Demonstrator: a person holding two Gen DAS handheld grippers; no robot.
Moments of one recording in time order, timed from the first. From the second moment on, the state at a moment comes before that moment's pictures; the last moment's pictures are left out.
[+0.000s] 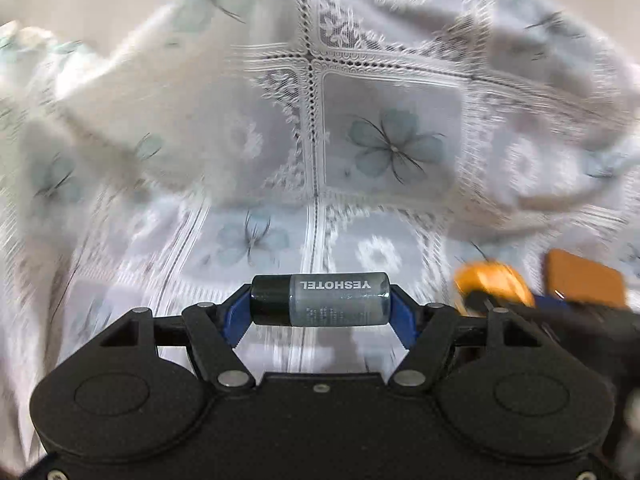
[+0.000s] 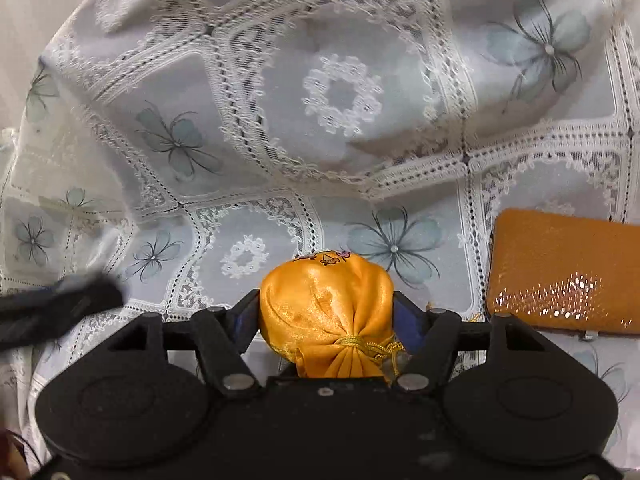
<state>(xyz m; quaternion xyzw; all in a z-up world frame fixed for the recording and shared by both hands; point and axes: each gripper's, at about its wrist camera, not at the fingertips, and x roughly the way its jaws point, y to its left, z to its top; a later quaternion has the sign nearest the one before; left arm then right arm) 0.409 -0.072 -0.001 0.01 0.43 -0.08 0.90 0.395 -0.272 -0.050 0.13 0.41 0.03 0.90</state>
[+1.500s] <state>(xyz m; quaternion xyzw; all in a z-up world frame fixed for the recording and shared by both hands) 0.072 -0.040 -0.011 0.03 0.56 -0.11 0.82 0.002 -0.245 0.000 0.13 0.52 0.01 0.84</state>
